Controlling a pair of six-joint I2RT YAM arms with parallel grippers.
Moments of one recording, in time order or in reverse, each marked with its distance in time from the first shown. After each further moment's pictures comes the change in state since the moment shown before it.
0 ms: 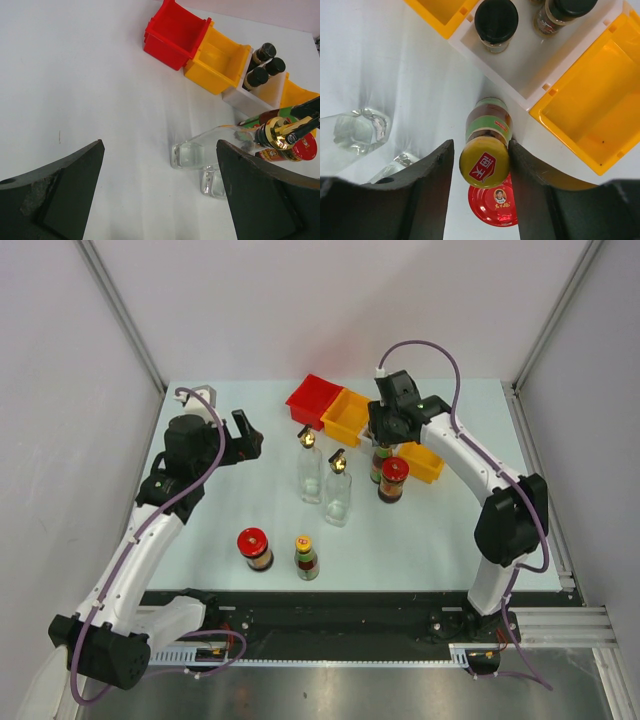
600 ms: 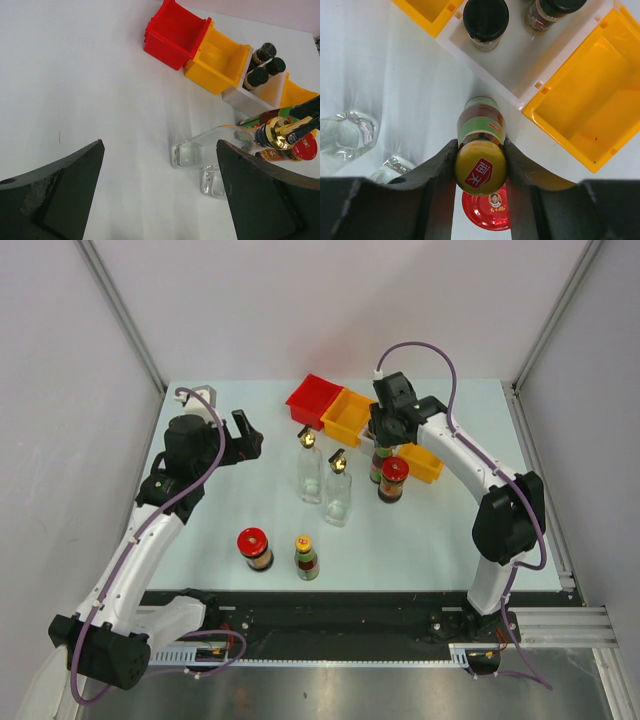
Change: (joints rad) left arm 0.000 0.000 -0.001 0.000 0.000 0.000; right arm 0.010 0.022 0.003 -0.011 0.052 -0.001
